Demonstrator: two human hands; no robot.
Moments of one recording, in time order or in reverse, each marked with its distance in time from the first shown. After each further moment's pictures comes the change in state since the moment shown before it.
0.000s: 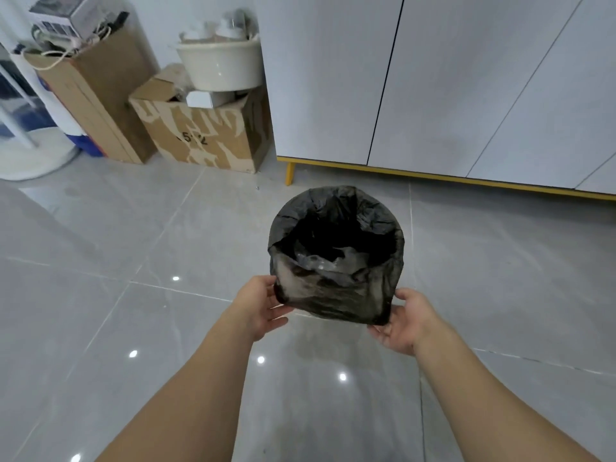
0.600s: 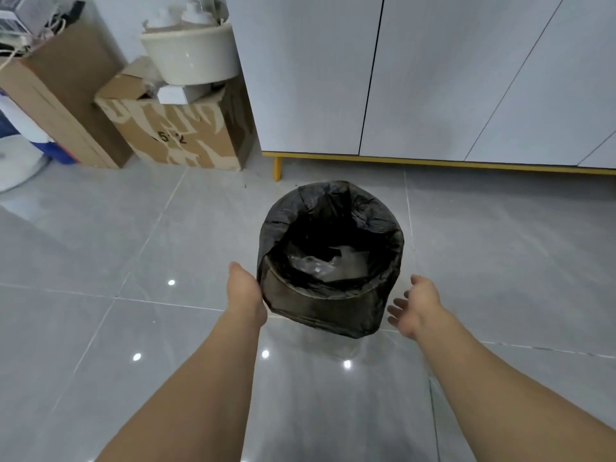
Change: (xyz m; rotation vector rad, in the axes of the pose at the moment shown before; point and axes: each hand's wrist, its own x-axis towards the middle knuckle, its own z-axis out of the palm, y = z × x) left_hand 0.035 0.029 0.024 -0.301 0.333 0.123; right_hand 0.040 -0.022 0.009 0.032 0.248 -0.139
